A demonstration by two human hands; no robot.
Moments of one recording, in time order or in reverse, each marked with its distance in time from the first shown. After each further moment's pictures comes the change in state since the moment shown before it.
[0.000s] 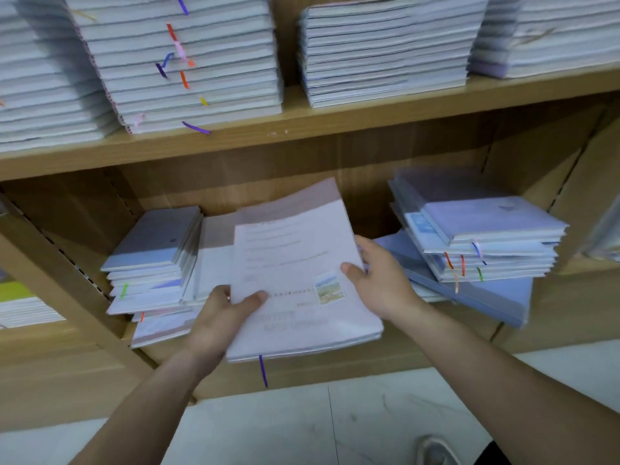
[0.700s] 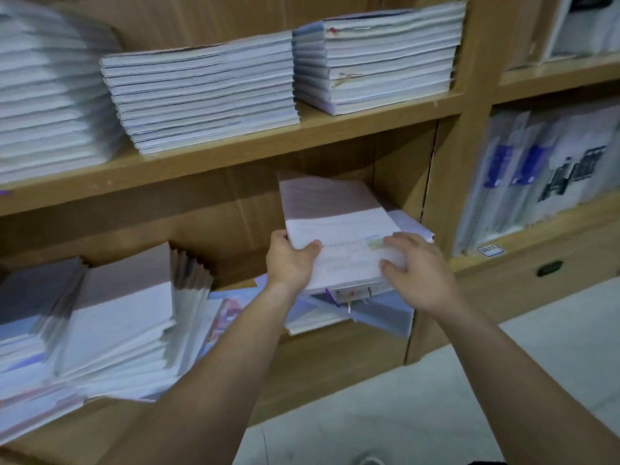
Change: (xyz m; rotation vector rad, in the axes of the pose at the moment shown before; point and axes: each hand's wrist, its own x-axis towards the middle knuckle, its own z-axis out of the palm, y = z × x) left_hand 0.039 0.112 0.275 0.002 -0.067 0.307; right_hand -0.028 0.075 -0.213 -0.597 0.286 0.130
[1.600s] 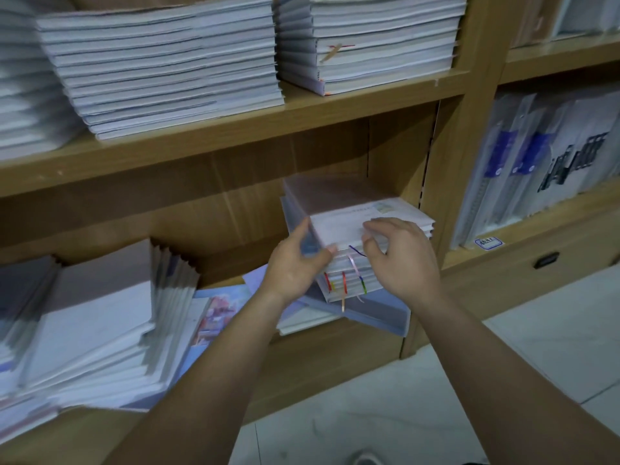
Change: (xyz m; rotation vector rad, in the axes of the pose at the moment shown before) left_hand 0.011 -0.026 0.012 0.192 -0.335 0.283; right_hand 0.028 -0.004 0.022 0.008 0.257 -0.139
